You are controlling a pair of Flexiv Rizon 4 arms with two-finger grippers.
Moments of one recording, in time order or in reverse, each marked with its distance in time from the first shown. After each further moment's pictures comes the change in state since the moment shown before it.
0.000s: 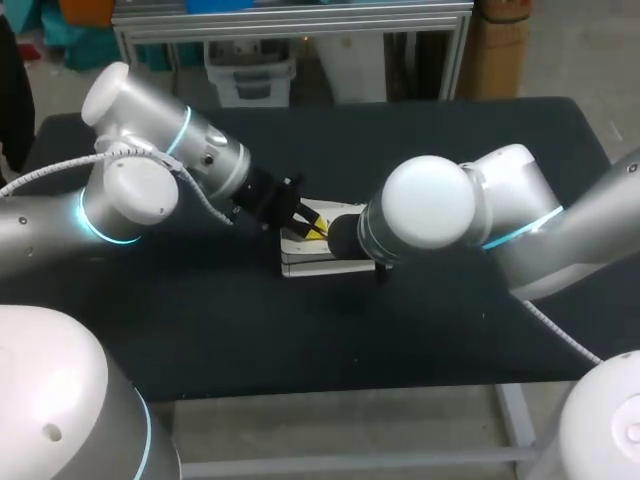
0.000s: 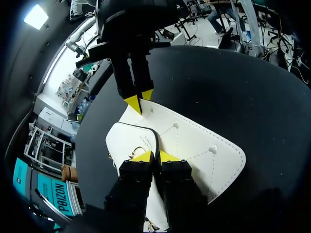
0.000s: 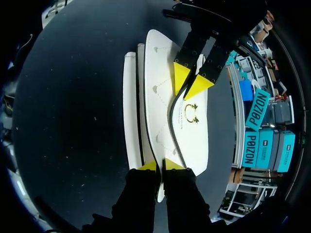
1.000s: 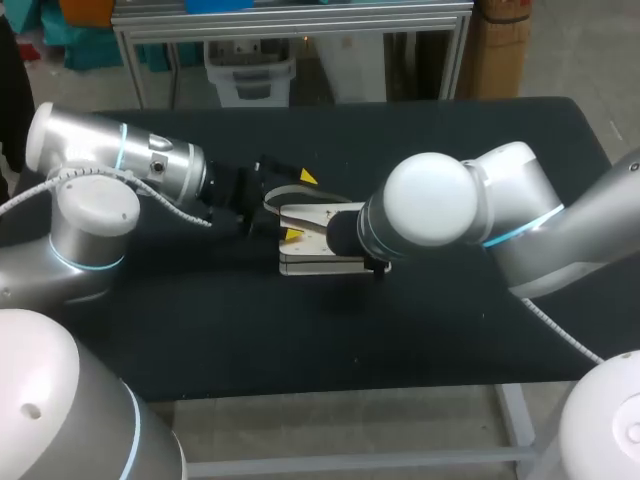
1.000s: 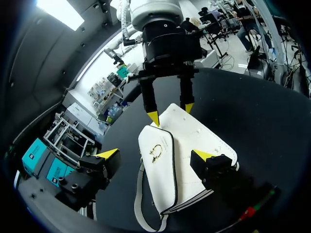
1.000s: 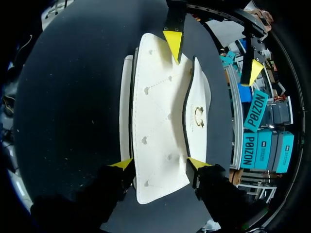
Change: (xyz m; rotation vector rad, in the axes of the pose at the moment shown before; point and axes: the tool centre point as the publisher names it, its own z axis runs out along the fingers) left arm -0.022 -0.004 -0.052 0.133 -0.286 -0.147; right arm -0.006 0.005 -0.004 -0.015 -0.010 0.000
